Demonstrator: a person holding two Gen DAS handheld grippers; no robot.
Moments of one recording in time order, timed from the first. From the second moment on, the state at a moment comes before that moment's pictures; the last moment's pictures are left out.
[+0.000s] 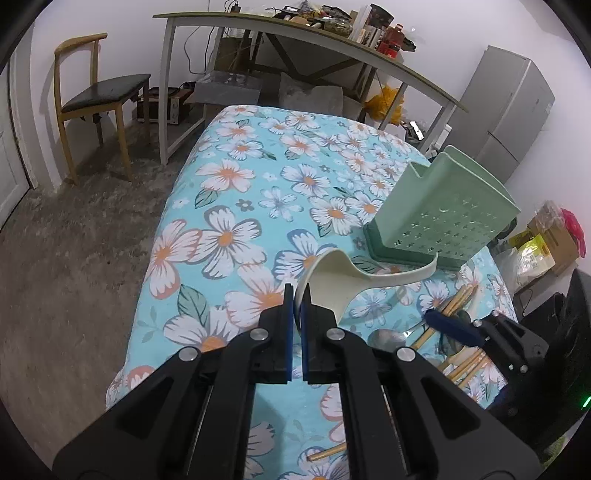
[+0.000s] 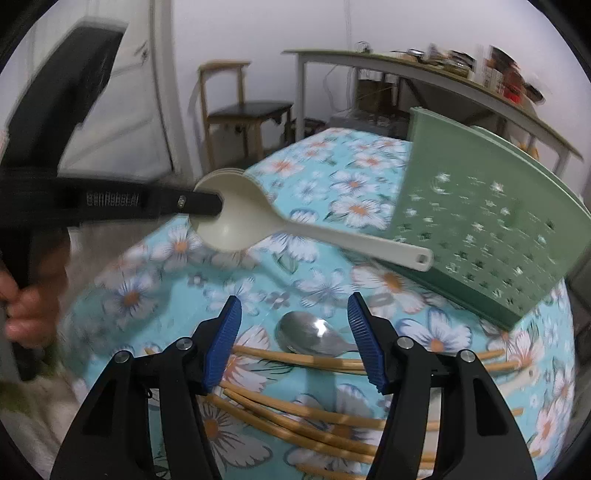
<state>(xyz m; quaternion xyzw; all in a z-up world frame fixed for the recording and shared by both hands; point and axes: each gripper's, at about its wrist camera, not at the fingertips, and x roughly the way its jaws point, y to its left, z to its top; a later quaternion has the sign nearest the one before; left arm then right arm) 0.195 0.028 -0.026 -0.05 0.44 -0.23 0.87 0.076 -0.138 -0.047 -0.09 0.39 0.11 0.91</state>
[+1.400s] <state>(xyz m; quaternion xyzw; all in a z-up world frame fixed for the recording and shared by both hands) 0.184 0.054 0.077 -0.03 0.30 -0.25 0.92 0.029 -0.291 0.072 0.15 0.28 0.00 0.95</state>
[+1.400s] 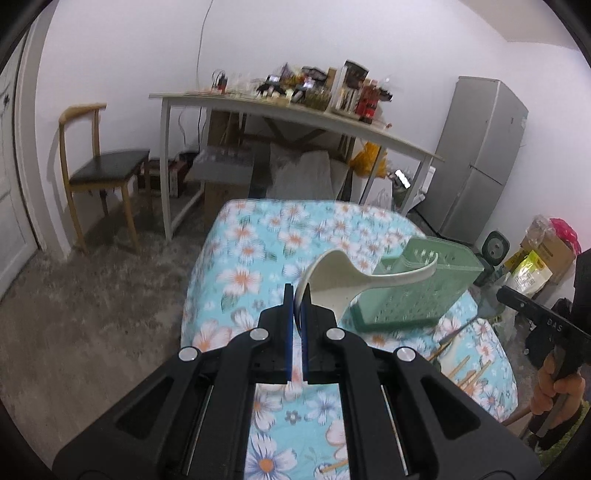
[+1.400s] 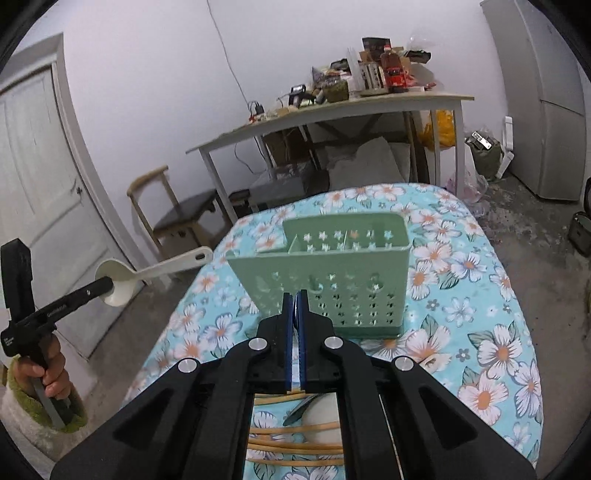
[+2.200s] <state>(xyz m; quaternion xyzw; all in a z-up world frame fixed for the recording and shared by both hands) 0.224 -0.087 0.112 0.35 0.21 -0.24 0.88 -0.008 -0.335 0.144 0.14 0.16 -0.01 0.98</state>
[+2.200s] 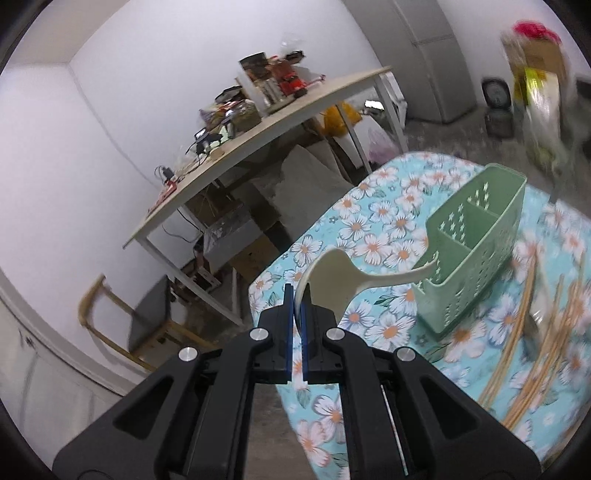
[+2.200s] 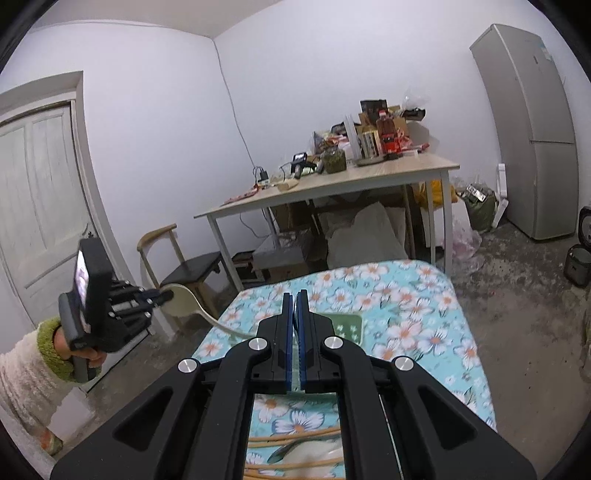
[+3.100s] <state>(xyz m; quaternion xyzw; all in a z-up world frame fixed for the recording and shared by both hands) 0.252 -0.103 0.106 0.15 0.29 -0.34 0.88 0.069 -0.387 0.171 0.23 0.11 0.09 0.96</state>
